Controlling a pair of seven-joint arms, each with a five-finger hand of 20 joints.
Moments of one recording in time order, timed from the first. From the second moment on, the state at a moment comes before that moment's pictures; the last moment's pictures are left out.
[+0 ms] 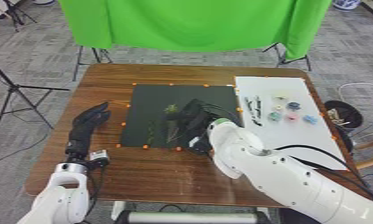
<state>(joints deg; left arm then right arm) 108.7 -61.2 -87.0 -99.3 64.7 11.8 16.9 -58.0 -58.5 28.7 -97.9 -92.0 11.9 35.0</state>
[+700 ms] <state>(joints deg) 108.6 -61.2 -86.9 -99.3 64.7 11.7 16.9 -57.0 -56.7 27.3 -98.5 -96.0 11.6 31.7</state>
